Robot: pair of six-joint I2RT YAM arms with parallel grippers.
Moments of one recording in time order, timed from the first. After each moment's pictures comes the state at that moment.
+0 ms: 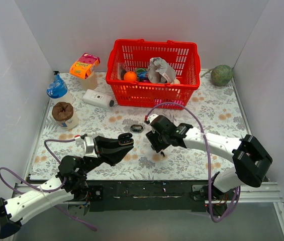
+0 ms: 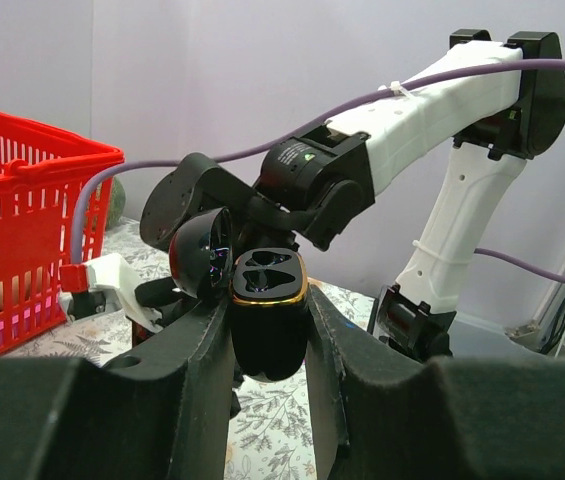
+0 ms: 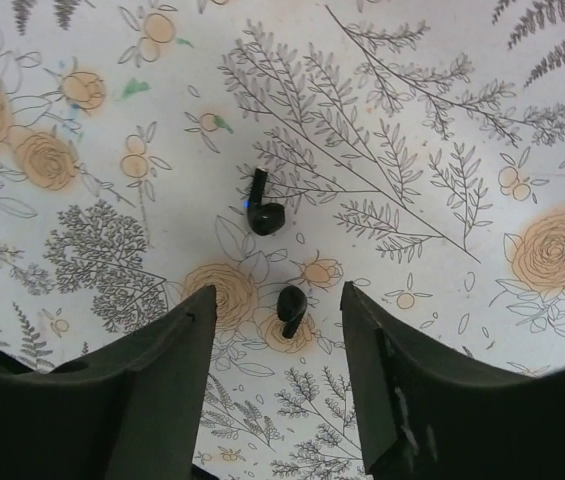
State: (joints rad) left arm -0.98 0.37 0.21 0.65 0.14 -0.29; right arm 0.95 1.45 0.93 -0.49 0.08 0.22
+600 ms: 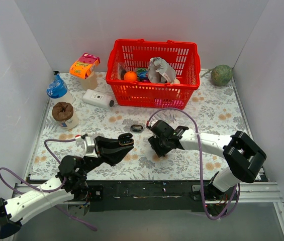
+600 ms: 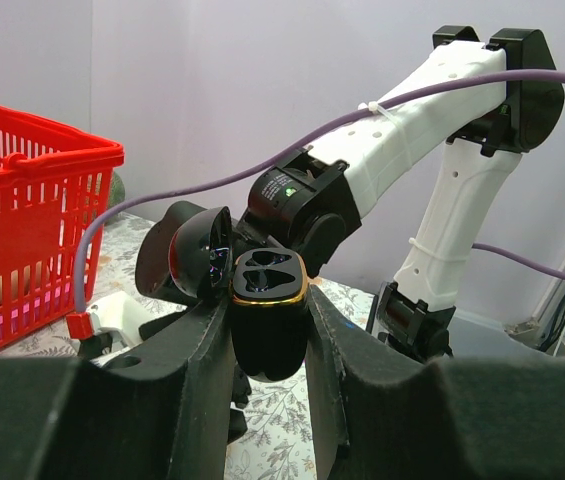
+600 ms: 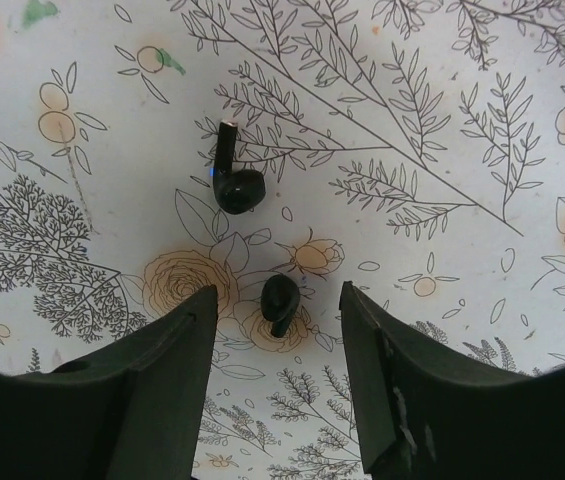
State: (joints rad) left arm -0.98 0.36 0.21 0.64 0.14 -0.29; right arm 0.93 1.53 0.88 -0.48 0.09 0.25
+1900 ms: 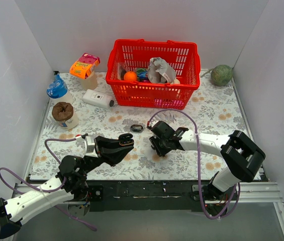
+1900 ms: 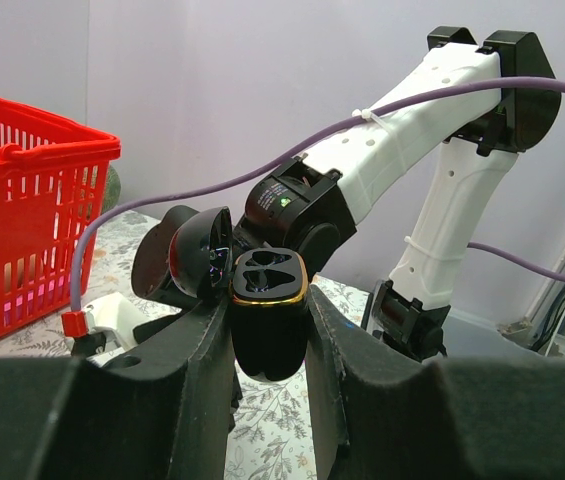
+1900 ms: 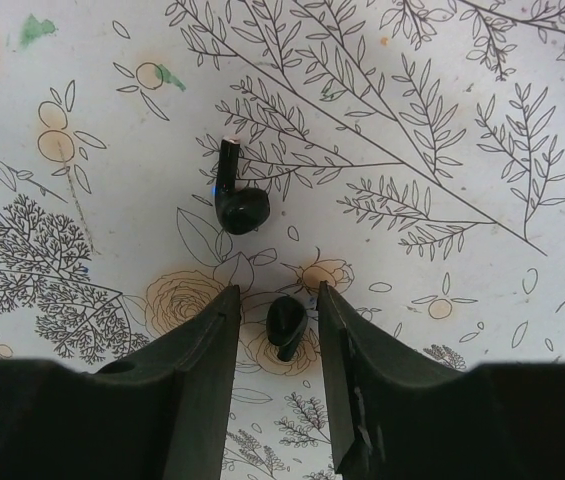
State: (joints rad) left arm -0.98 0.36 0.20 0.63 0.14 -0.31; right arm 0.92 1.55 0.83 -0.41 0.06 0.27
